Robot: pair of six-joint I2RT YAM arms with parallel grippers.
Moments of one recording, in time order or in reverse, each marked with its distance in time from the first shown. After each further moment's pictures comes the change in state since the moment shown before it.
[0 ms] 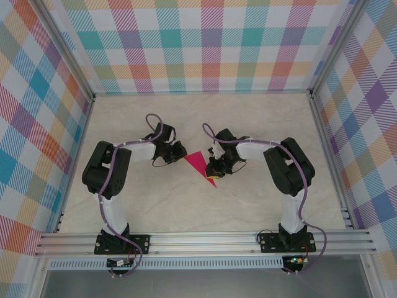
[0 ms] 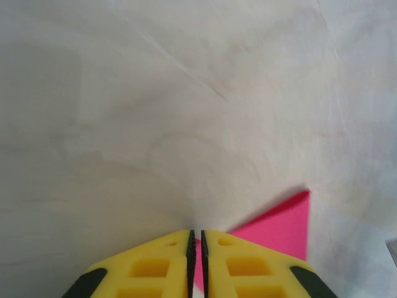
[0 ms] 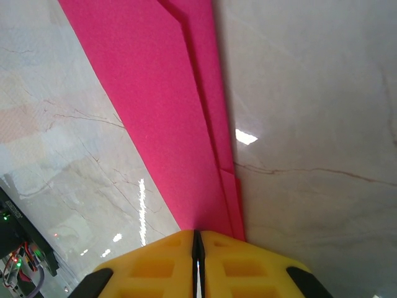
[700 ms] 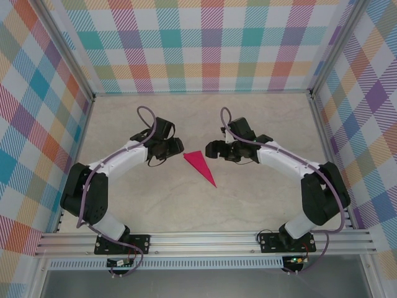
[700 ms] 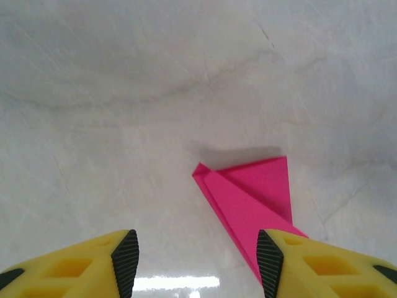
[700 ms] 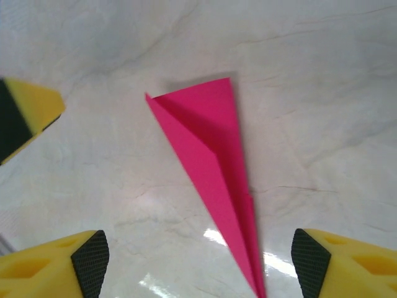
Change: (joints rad) left arm -0.136 -0.307 0.034 -0.343 -0.316 -0.013; right arm -0.032 -0.409 -0.104 0.109 0.287 0.140
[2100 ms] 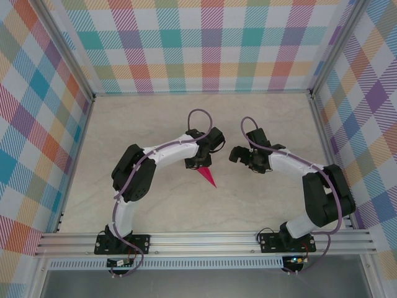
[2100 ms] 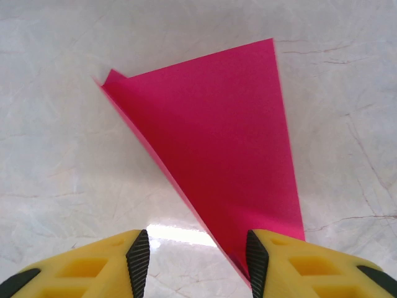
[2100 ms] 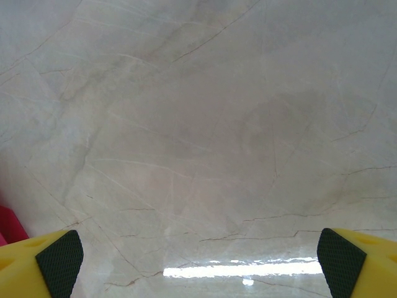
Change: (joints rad) left arm -0.325 0.462 0.497 -0.464 -0.275 -0.165; right arm -0.160 -0.026 -0.208 0.011 0.261 0.111
